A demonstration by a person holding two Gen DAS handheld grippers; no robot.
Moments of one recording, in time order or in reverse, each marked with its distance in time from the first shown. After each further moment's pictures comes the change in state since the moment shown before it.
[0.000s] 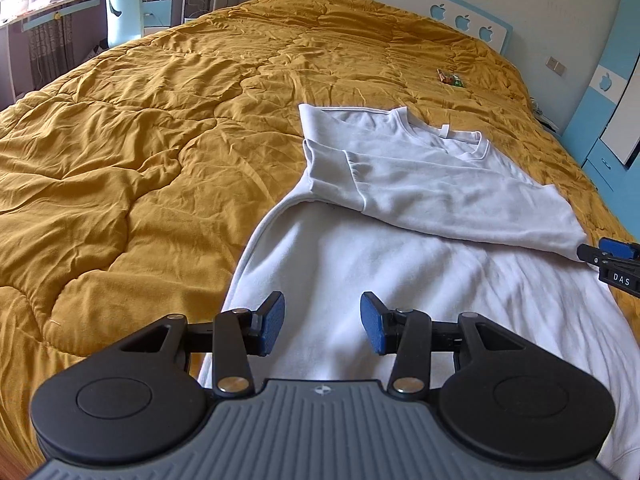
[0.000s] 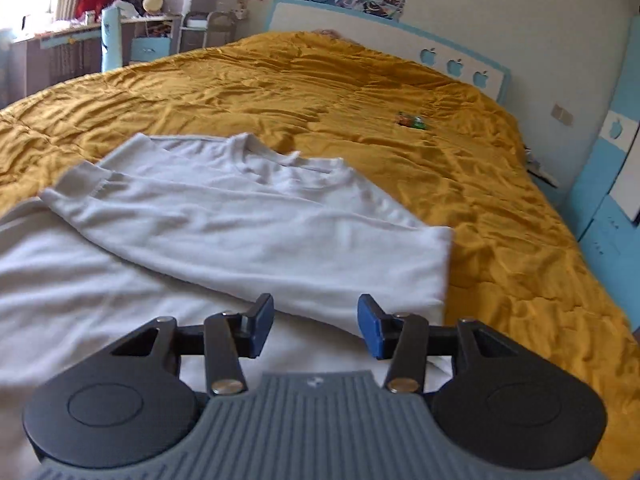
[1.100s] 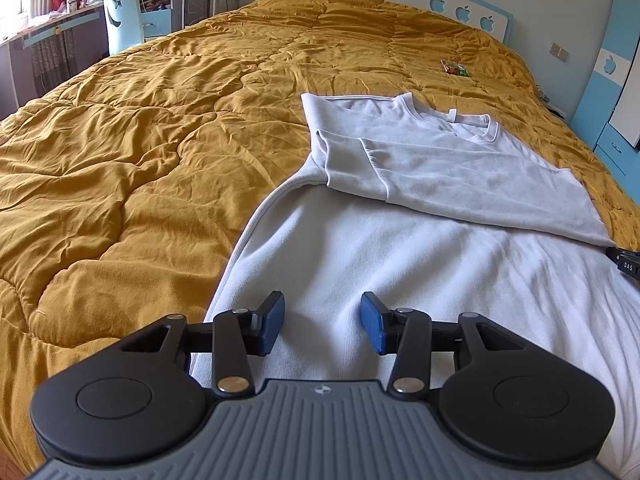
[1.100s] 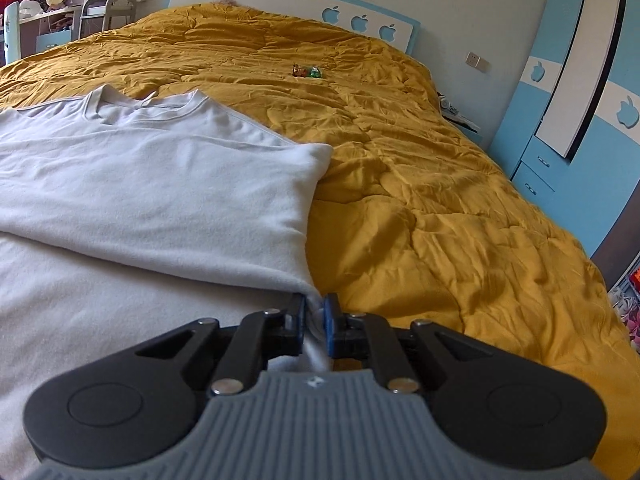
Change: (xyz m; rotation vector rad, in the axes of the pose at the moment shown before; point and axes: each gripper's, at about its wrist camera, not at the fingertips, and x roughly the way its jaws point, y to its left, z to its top) left arm 0.016 -0.006 -0.016 0.043 -0.007 0.051; right arm 0.069 -0.076 -0.059 0.165 0.068 -0.154
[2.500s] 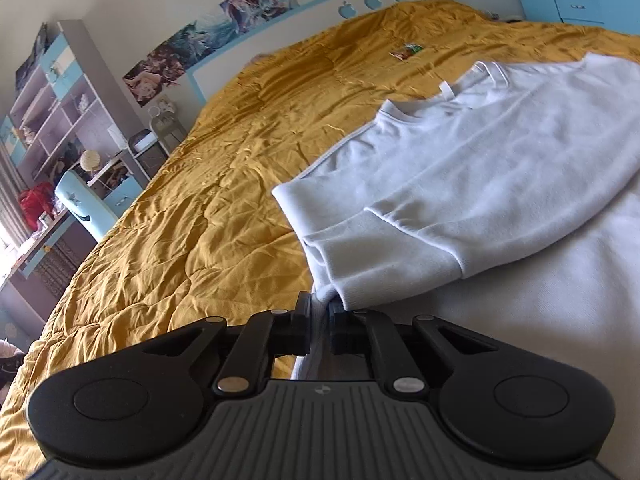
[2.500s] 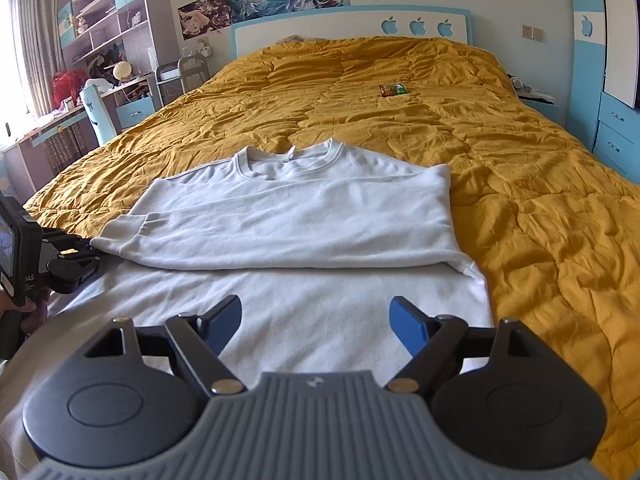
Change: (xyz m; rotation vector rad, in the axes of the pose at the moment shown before) left arm 0.115 -0.036 0.044 0.562 -0.235 0.226; right arm -0.133 0.038 -0.004 0.191 -0.041 0.353
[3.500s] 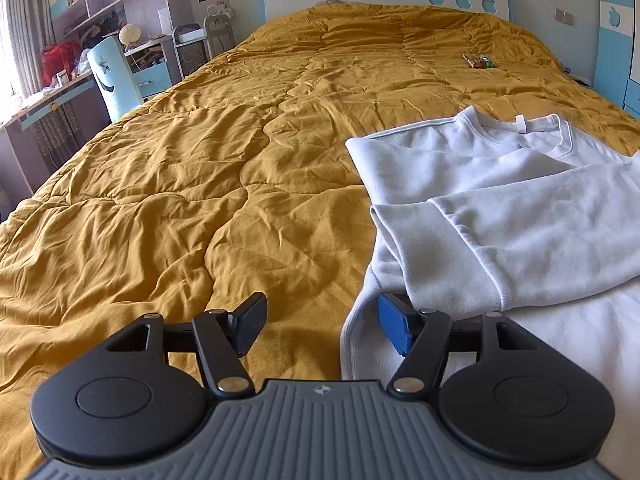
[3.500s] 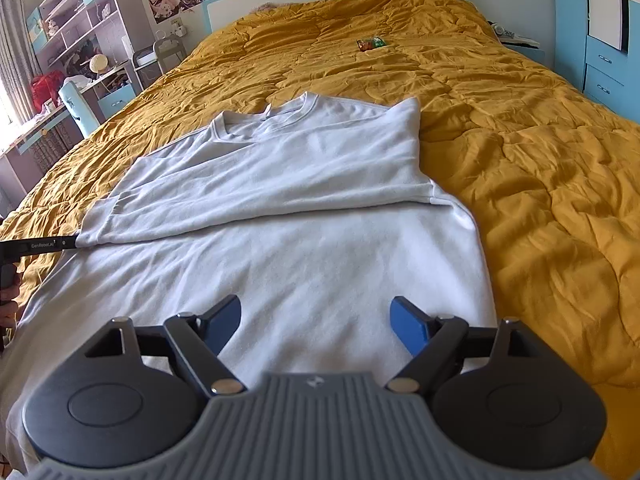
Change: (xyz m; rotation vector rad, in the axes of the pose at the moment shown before) left arm -0.016 0.083 -0.010 -0.359 0.174 -0.091; right arm 0.003 -0.019 -0.019 0.098 0.115 0.007
